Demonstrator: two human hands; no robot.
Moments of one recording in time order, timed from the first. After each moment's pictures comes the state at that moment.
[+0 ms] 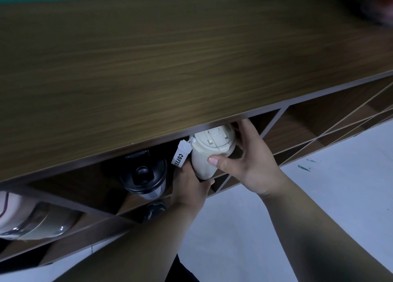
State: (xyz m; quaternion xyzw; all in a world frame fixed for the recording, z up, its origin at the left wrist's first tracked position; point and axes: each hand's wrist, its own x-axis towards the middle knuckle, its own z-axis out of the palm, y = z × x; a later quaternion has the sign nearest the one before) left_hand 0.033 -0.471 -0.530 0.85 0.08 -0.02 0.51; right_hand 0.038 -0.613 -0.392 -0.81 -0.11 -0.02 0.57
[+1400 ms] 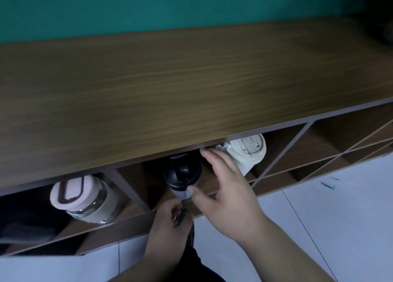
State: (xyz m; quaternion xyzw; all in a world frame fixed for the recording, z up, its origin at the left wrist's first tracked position) left_hand -0.074 -0.359 -0.477 0.81 0.20 -0.10 0.54; right_hand -0.028 -0.507 -0.372 -0.90 -0.12 -0.02 0.41
